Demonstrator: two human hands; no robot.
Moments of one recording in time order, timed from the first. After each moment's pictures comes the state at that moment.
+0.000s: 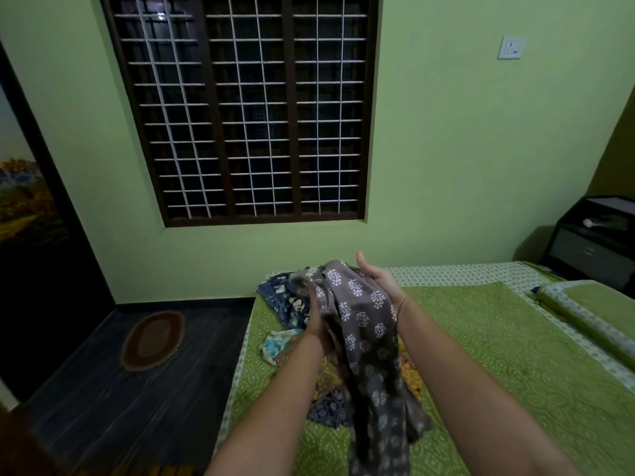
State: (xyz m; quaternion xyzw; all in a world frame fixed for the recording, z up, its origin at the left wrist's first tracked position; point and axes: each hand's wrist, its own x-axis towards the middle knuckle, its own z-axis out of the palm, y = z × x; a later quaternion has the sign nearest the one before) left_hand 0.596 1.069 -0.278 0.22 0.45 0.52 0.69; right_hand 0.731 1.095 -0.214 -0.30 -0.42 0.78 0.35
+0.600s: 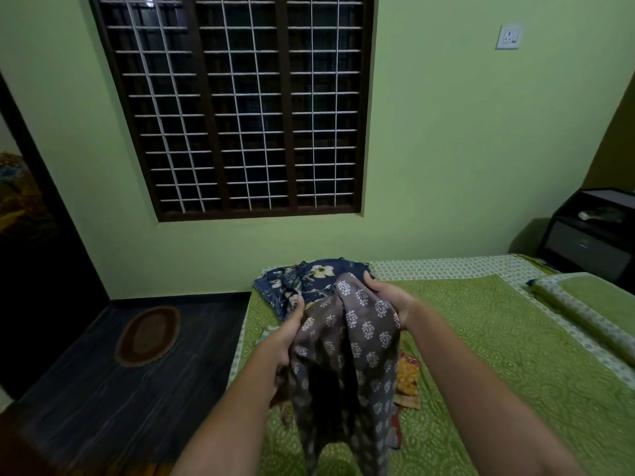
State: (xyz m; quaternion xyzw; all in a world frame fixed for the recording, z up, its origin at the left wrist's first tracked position) left_hand 0.540 1.071 -0.304 0.29 0.55 0.34 0.71; right_hand 0.759 1.125 -0.257 -0.47 -0.39 0.72 0.32
